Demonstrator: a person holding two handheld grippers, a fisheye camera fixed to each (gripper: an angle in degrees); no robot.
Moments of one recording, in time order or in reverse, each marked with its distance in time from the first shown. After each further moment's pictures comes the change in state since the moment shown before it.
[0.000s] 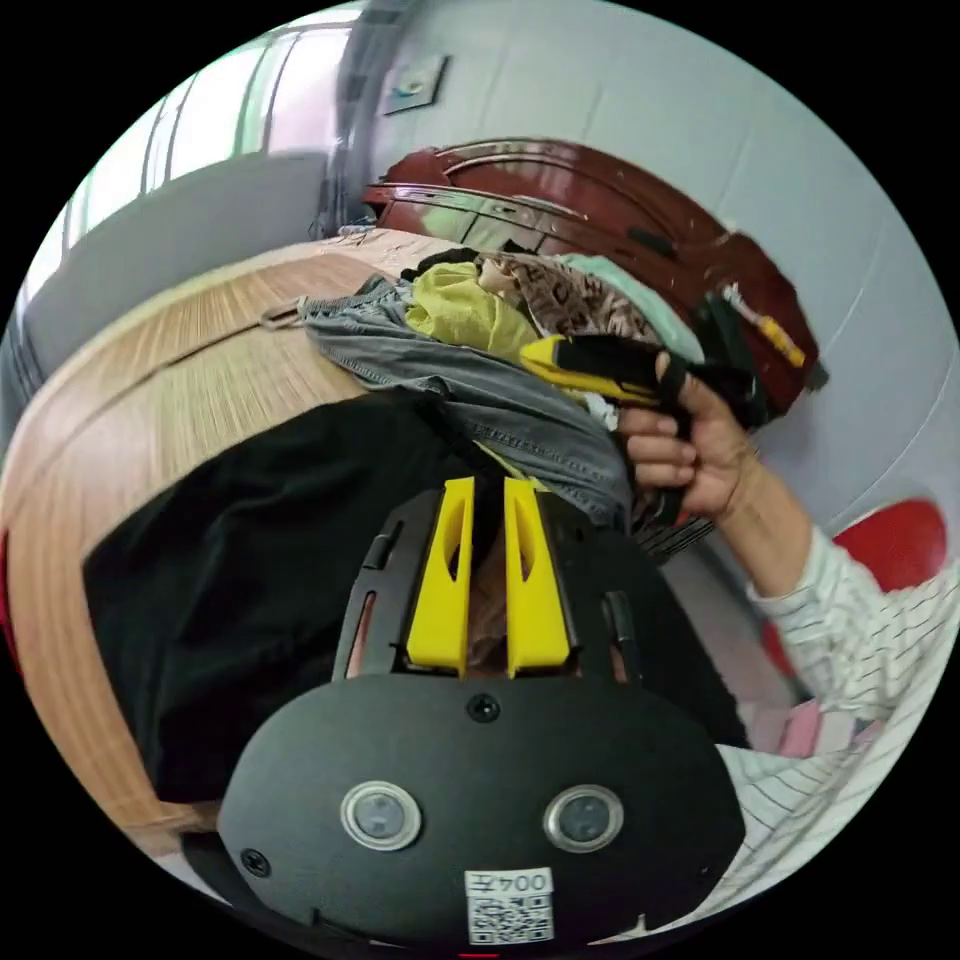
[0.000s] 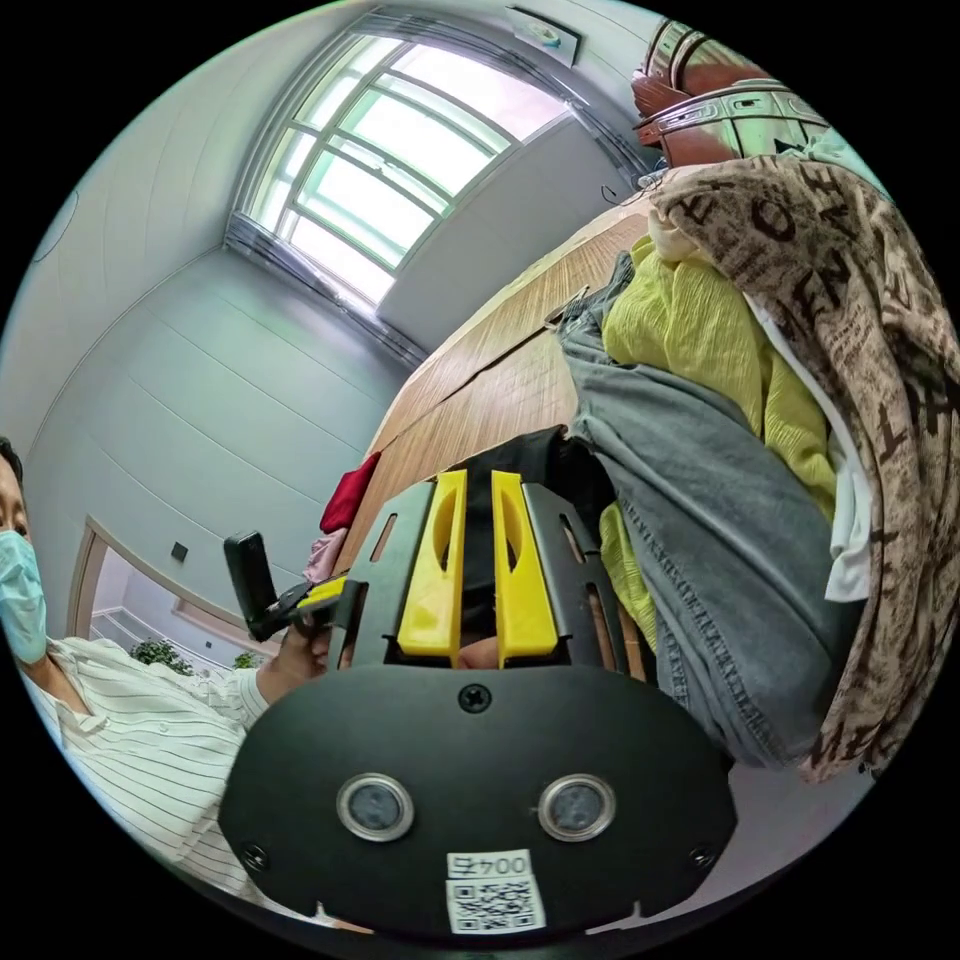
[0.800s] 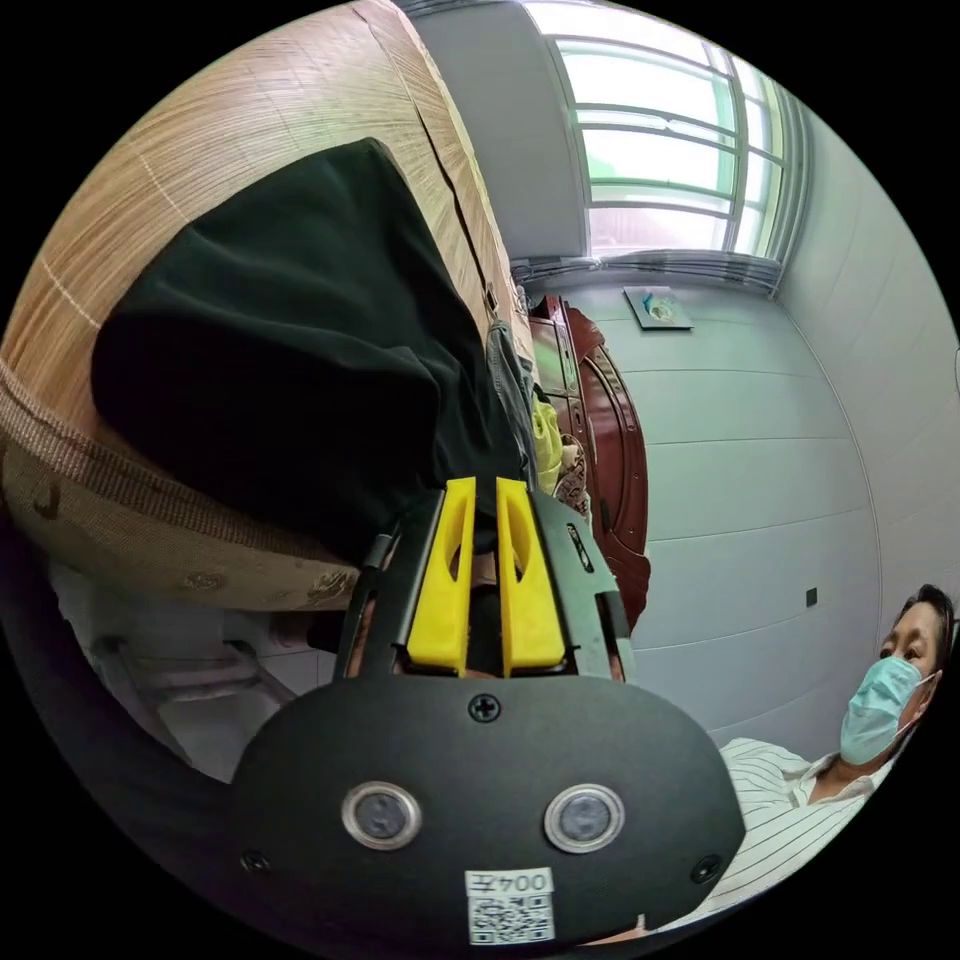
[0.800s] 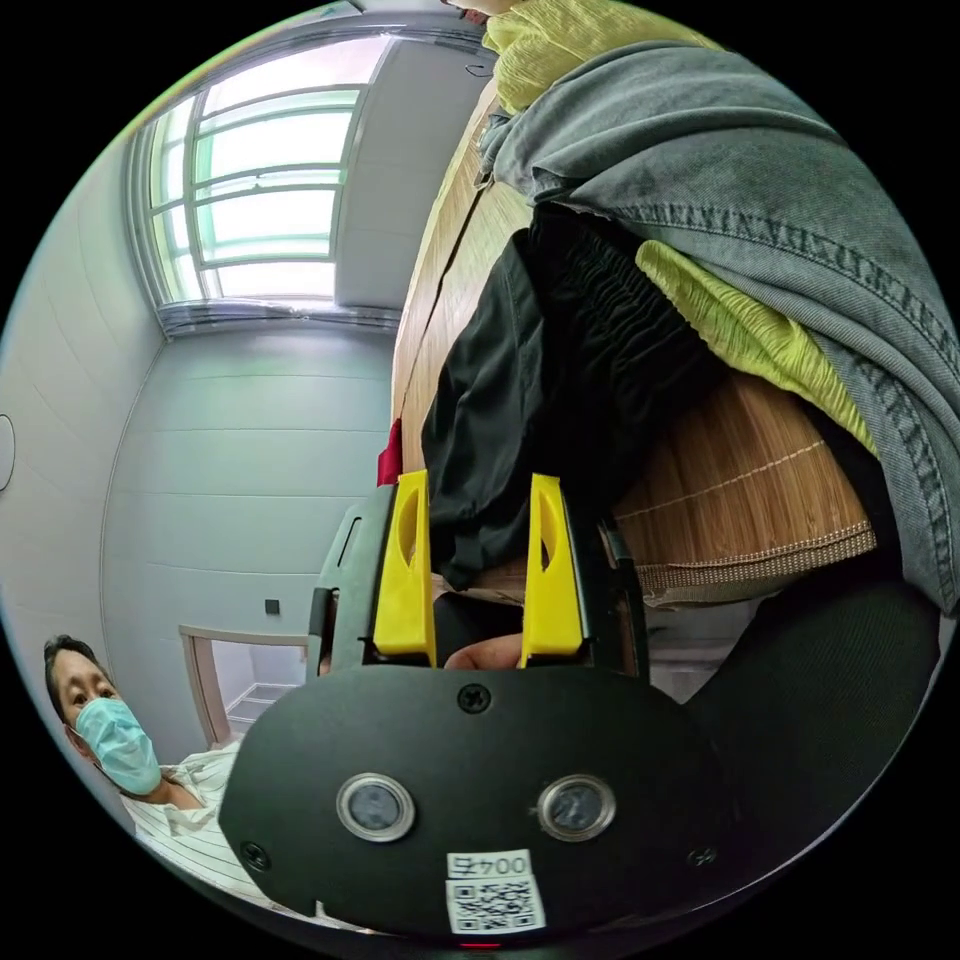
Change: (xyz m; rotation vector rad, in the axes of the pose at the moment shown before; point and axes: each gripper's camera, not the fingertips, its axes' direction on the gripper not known) left arm -0.272 0.136 -0.103 0.264 0.313 -0.645; right arm 0.078 0.127 0.079 -0.202 -0.188 0.428
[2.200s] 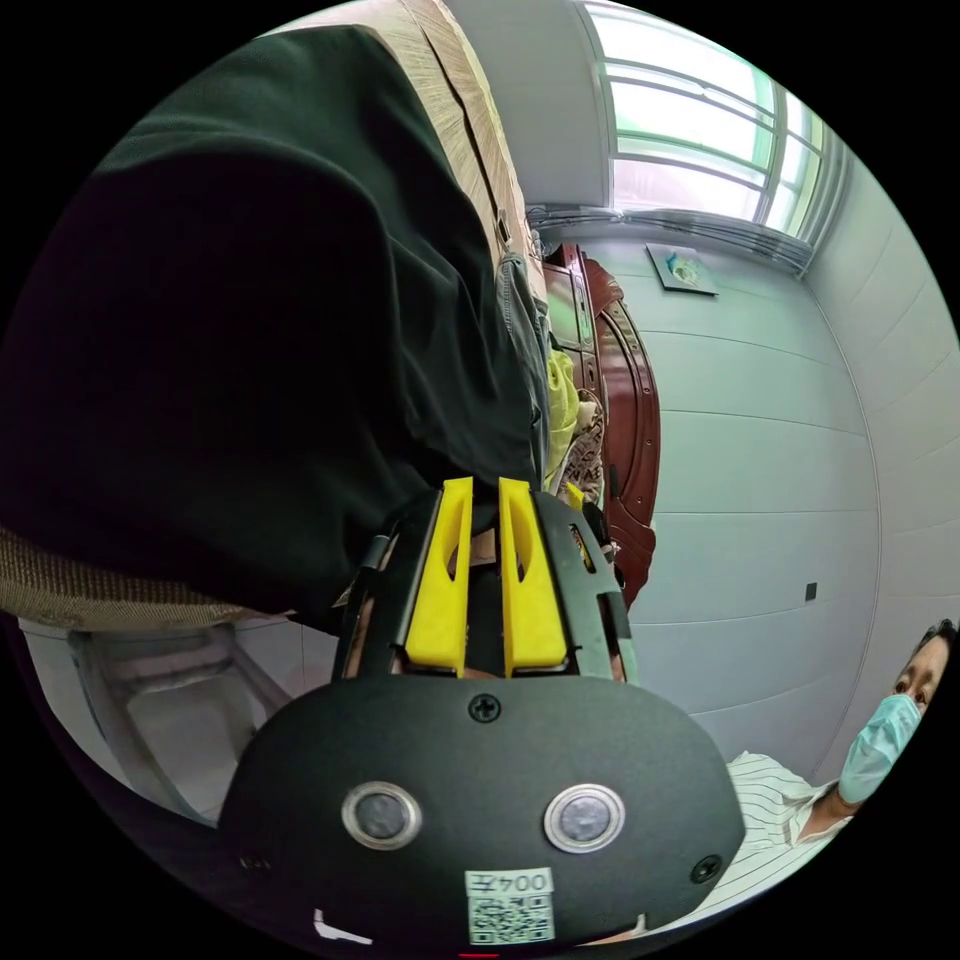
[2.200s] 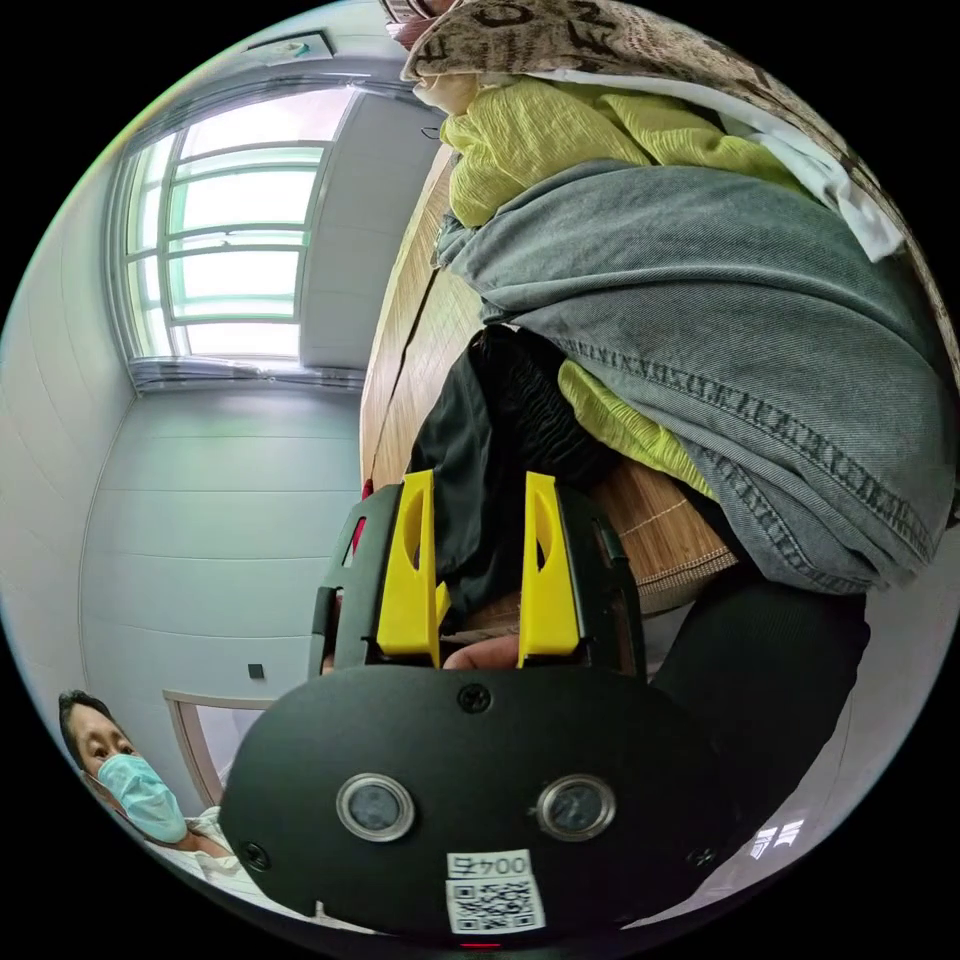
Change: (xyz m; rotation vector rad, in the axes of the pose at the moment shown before) left arm -0.058 0.014 0.039 -0.135 -0.007 -0.053; right arm -0.007 0.029 -0.016 0.163 0.080 0.087
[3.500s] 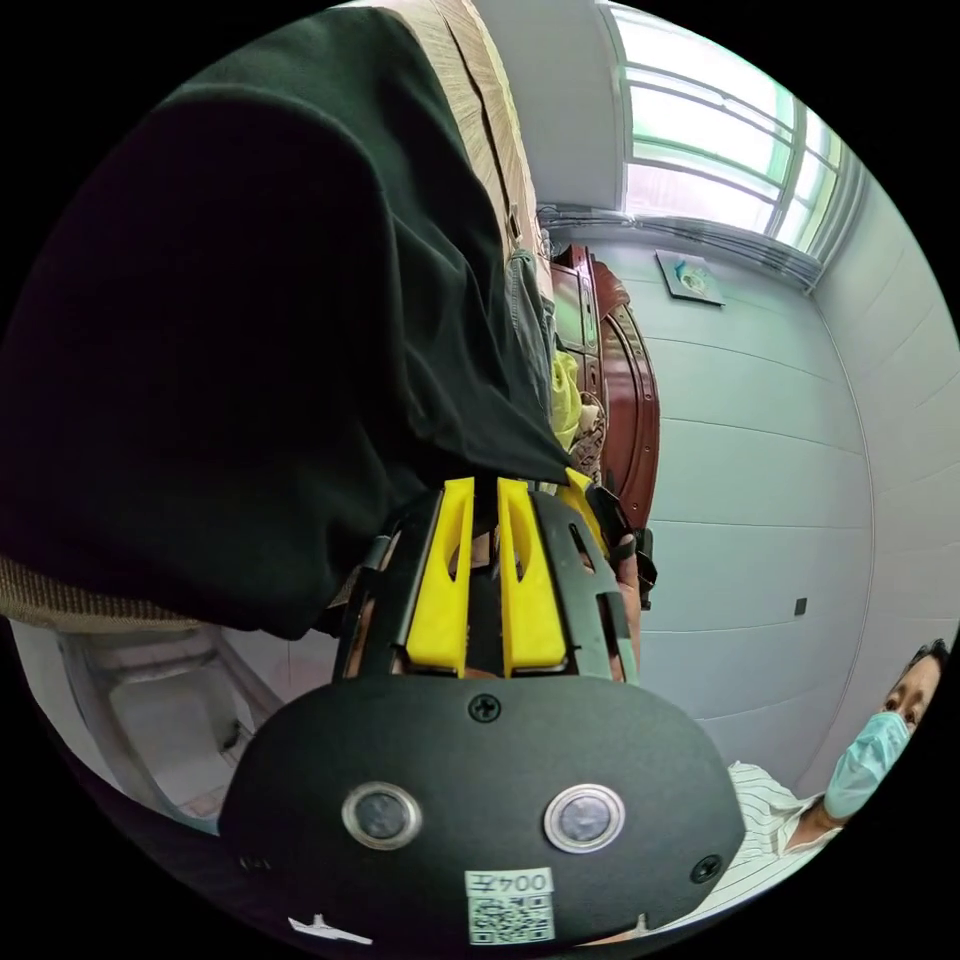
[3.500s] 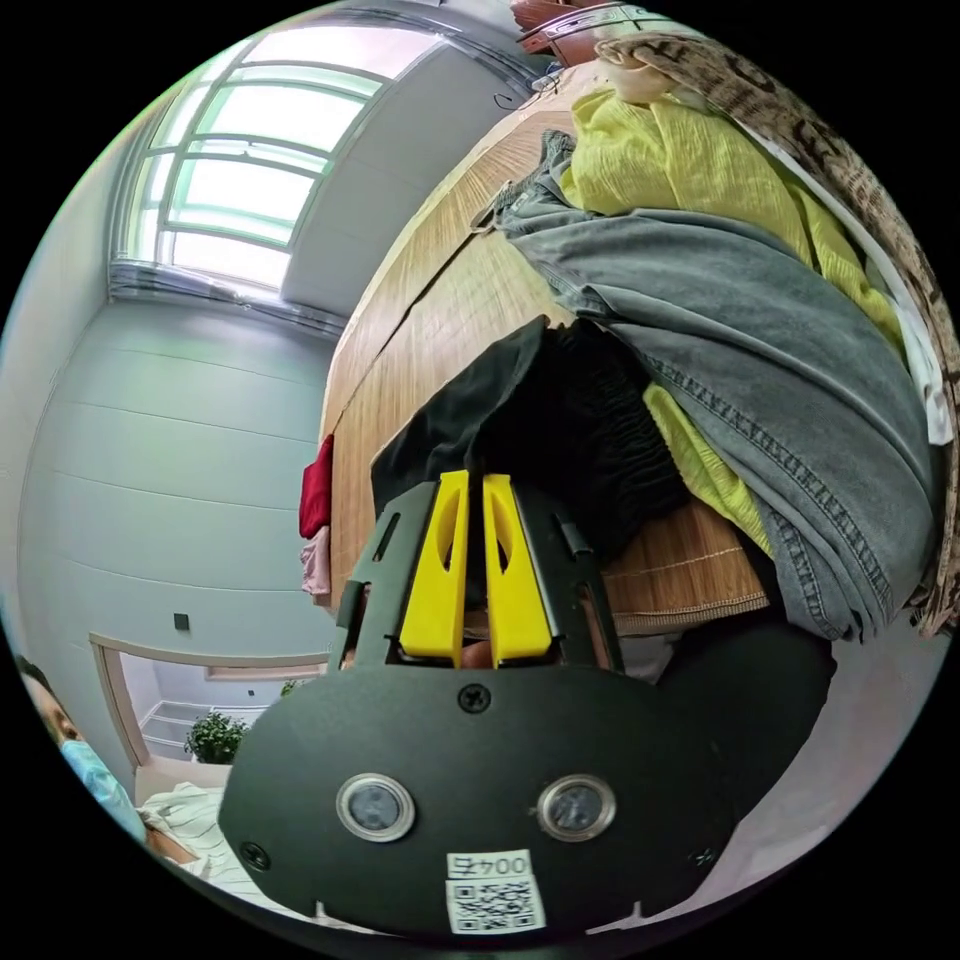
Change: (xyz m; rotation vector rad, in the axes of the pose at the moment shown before) left arm 0.002 0.024 0.044 -0.005 0.057 -0.082; right arm -0.117 -0.007 0.043 -0.068 0.185 -0.193
